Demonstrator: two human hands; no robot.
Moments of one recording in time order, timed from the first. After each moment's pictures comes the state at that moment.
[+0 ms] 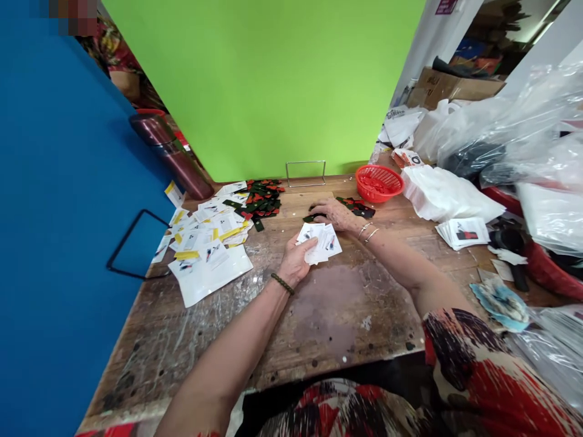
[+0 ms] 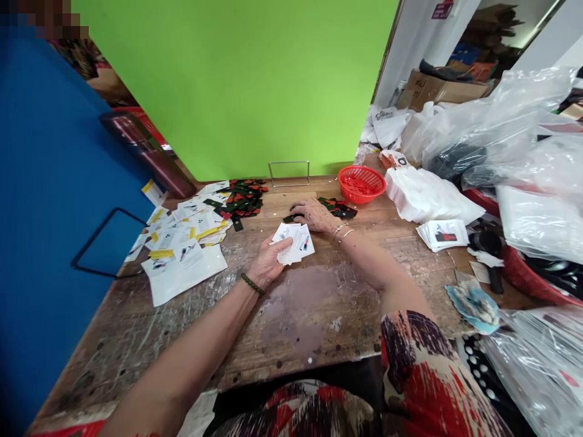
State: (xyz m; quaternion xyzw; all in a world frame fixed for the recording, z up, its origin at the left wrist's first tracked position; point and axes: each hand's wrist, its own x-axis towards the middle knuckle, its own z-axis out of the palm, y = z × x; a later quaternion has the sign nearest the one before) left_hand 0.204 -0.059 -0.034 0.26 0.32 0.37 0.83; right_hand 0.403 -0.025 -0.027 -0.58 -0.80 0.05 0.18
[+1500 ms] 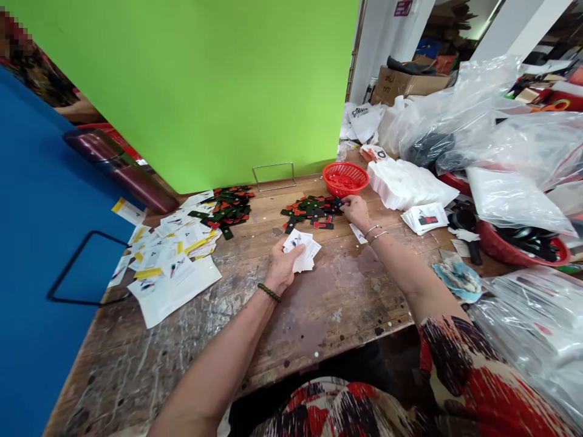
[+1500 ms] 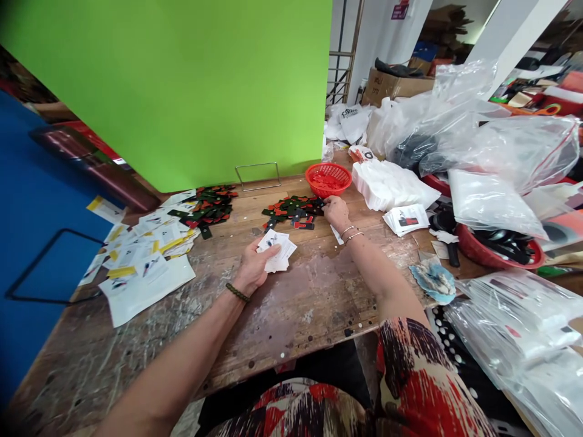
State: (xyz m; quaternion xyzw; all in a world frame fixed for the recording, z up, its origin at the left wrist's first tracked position) left_hand 0.230 -0.089 -0.037 0.37 0.38 0.37 0.77; right_hand 0.502 -0.106 -0.036 -0.87 -0.40 0.04 0.29
